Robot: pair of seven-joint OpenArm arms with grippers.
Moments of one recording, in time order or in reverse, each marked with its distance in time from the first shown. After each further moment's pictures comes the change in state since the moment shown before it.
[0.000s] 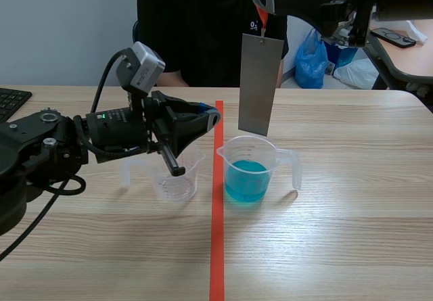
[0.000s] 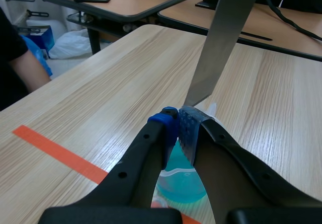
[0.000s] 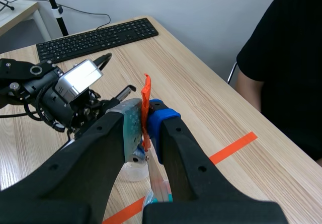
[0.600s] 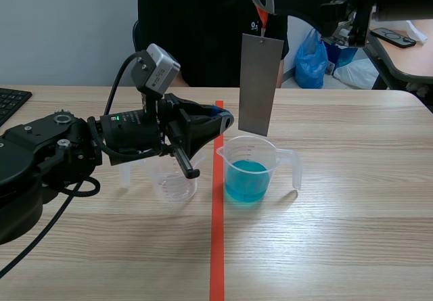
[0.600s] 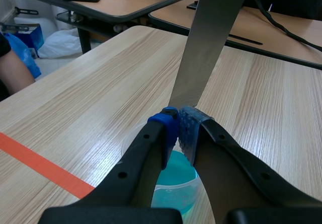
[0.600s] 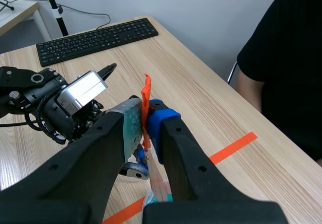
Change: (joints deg) left arm 0.2 2.5 0.0 0.0 0.0 0.0 2.1; right arm 0.0 0.0 0.0 0.0 0.0 0.0 0.0
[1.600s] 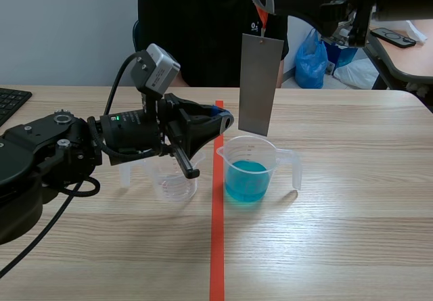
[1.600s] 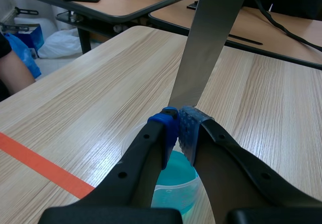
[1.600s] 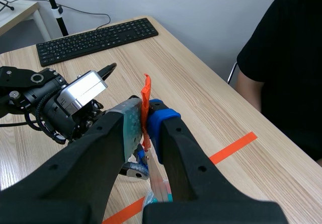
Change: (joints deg) left arm 0.0 0.0 0.0 0.0 0.0 0.0 0.0; right arm 0.0 0.0 0.0 0.0 0.0 0.0 0.0
